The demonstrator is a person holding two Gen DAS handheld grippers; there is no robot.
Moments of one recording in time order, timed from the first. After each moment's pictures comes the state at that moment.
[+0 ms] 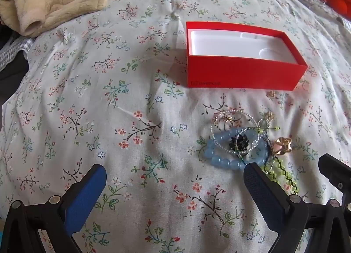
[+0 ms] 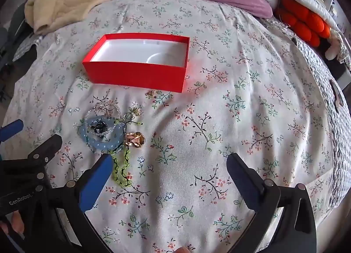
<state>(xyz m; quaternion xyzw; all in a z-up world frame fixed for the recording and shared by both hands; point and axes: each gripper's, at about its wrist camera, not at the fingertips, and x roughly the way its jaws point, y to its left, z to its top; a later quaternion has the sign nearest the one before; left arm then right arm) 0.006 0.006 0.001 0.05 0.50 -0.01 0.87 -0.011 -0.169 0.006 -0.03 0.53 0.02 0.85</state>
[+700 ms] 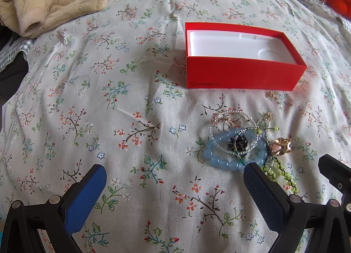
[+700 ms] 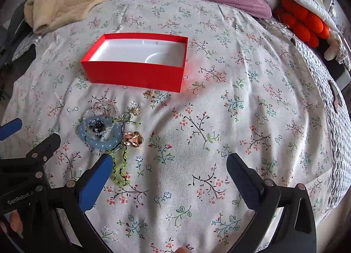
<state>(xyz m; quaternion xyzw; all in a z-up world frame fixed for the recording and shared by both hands) 0.006 0.006 0.001 0.05 0.50 -0.01 0.87 -0.011 -0.170 0.007 -0.03 0.53 0.02 0.85</state>
